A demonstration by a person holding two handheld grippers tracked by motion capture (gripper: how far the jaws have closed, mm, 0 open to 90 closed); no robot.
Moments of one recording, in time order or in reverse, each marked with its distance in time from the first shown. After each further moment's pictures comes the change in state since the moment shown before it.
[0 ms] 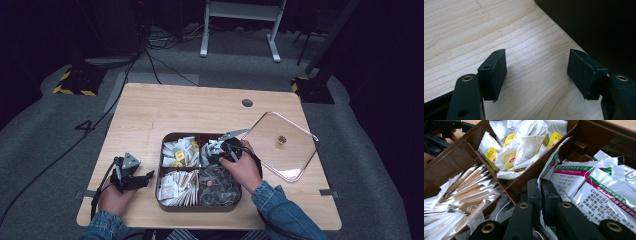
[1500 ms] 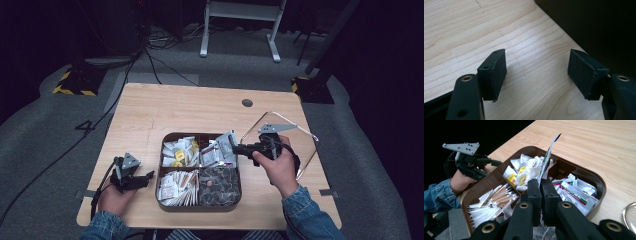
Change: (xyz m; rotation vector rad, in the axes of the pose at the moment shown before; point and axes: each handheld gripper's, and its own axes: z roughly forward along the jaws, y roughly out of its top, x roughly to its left) left arm 0.000 0.000 0.000 0.001 0.000 0.002; right arm -0.004 -0.008 -0.113 -0.233 0.039 0.034
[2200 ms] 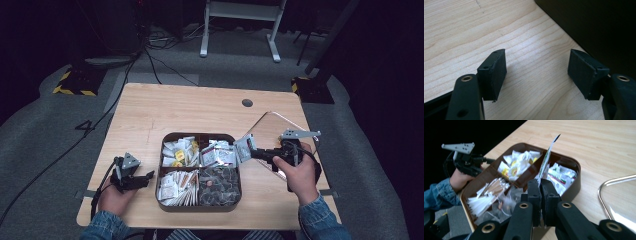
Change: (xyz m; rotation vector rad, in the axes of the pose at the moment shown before) left arm 0.000 0.000 0.000 -0.001 0.001 0.000; right arm -0.017 -0.024 -0.044 -0.026 -0.034 0.060
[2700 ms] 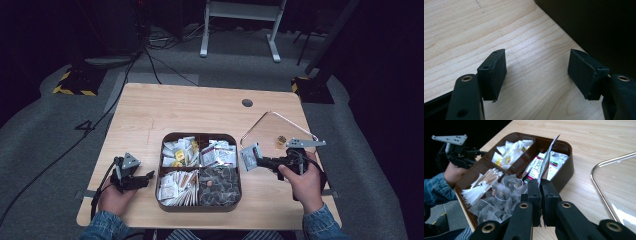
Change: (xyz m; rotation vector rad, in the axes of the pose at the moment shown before) left arm 0.000 0.000 0.000 0.000 0.000 0.000; right arm -0.010 -0.028 -0.009 0.015 -0.024 0.039
